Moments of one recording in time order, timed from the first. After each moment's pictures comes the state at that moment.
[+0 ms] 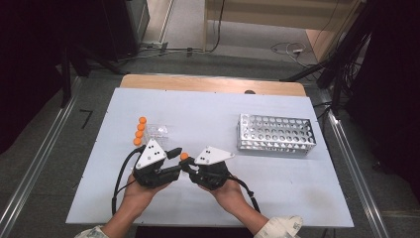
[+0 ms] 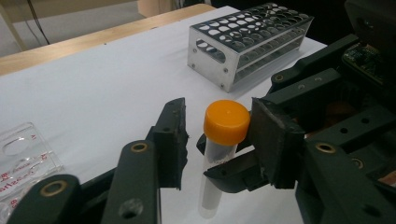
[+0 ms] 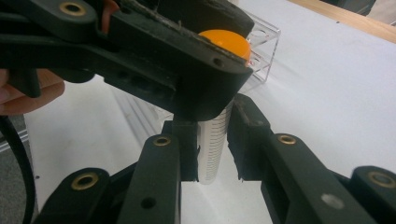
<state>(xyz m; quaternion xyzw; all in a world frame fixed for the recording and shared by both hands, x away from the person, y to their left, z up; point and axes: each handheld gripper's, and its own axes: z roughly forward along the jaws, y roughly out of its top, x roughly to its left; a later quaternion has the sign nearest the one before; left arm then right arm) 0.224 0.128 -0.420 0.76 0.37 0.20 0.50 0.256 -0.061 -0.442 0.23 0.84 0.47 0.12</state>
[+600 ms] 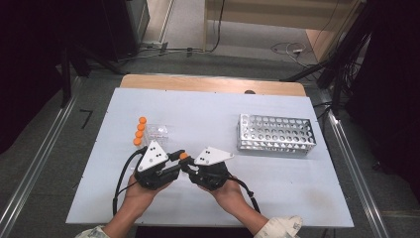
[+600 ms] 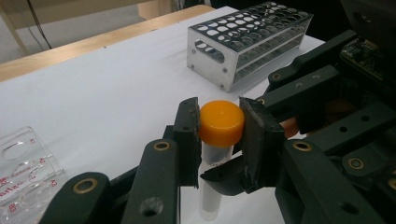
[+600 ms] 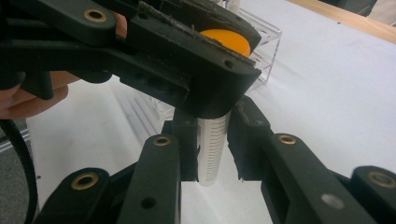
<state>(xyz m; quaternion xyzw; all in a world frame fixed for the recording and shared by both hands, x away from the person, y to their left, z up) 0.222 0.125 -0.422 0.76 0.36 0.21 0.50 0.255 -0.061 -0.442 0.23 0.84 0.47 0.12</state>
